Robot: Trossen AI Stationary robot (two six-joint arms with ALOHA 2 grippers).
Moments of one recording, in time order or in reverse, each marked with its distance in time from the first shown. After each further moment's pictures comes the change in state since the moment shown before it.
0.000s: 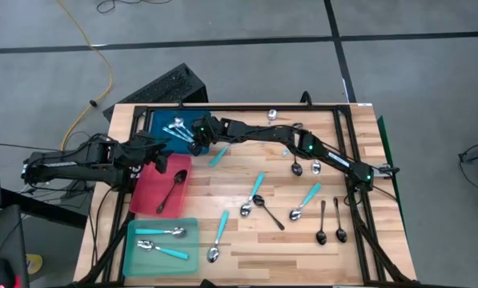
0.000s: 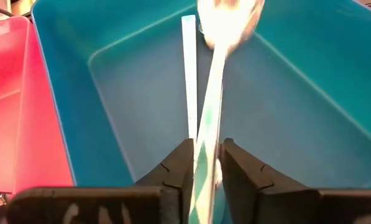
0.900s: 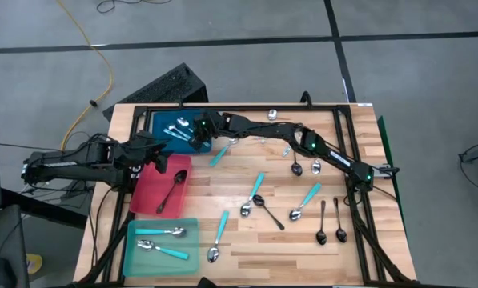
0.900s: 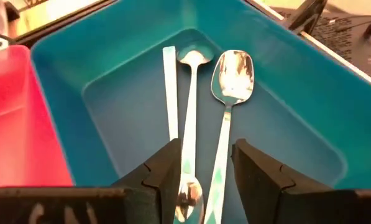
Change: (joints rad) left arm 0.000 0.000 0.000 0.000 -0.002 0.003; right arm -0.018 -0.065 0.004 -0.033 0.010 -0.014
